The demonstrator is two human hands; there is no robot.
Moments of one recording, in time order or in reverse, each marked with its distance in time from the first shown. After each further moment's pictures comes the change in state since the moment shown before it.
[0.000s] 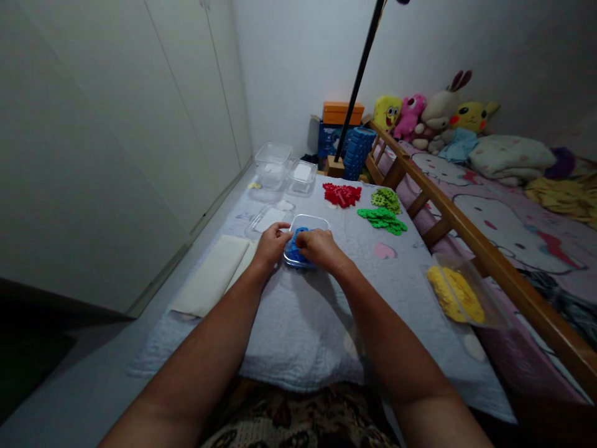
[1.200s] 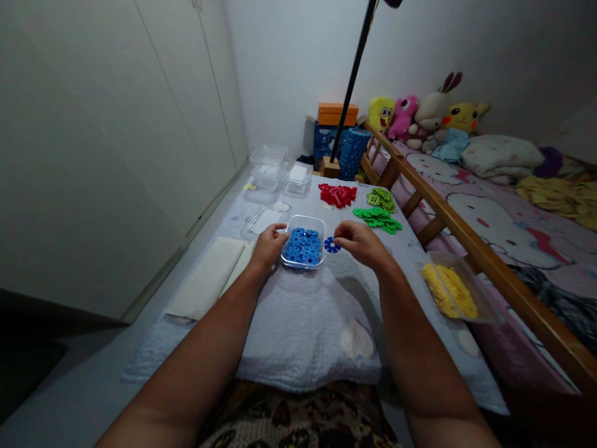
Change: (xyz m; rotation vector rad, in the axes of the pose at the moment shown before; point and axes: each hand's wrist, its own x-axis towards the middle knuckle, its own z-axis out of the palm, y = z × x) left_hand -0.004 0.003 0.004 0.035 0.018 -0.021; right_hand -0.047 0.078 -0.029 0.521 0.245 0.069
